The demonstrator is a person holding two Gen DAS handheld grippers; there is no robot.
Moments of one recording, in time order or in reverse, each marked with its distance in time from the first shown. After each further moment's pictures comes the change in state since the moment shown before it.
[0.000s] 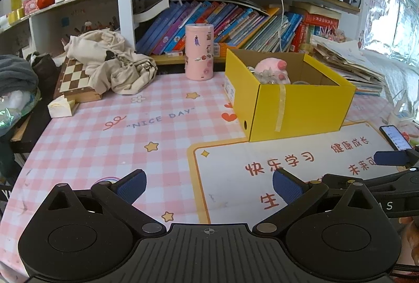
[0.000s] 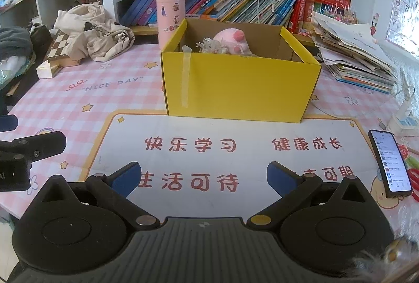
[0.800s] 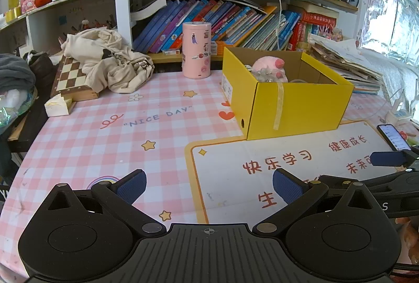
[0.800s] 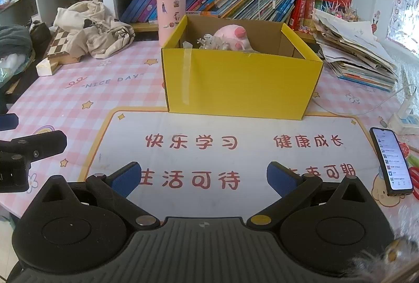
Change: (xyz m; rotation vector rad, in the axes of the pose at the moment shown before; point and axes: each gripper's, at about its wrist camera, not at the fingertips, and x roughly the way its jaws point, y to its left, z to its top) left arm 0.000 -0.002 0.000 0.000 0.006 -0.011; right arm 0.003 0.003 -0.001 0.003 0.016 0.000
